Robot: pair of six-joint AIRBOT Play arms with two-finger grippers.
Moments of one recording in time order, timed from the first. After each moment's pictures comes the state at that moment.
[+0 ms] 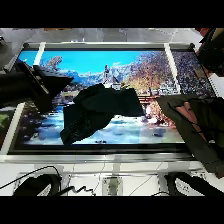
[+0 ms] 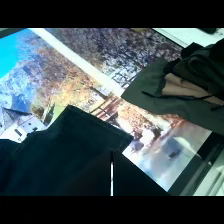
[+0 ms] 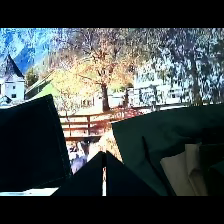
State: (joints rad) left arm -0.29 -0.81 1.48 0.94 -1.17 -1.14; right arm -0.02 -1.17 1.85 -1.57 1.44 1.65
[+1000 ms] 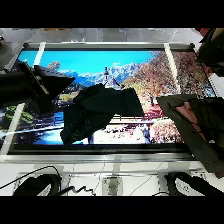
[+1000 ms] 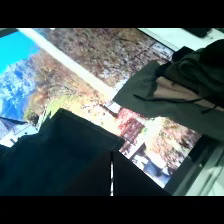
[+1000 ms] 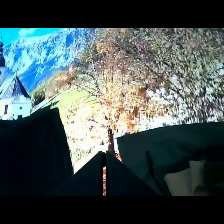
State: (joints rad) left arm -0.29 -0.81 1.48 0.90 -1.17 -1.14; right arm -0.02 -1.17 1.84 -1.52 1.39 1.60
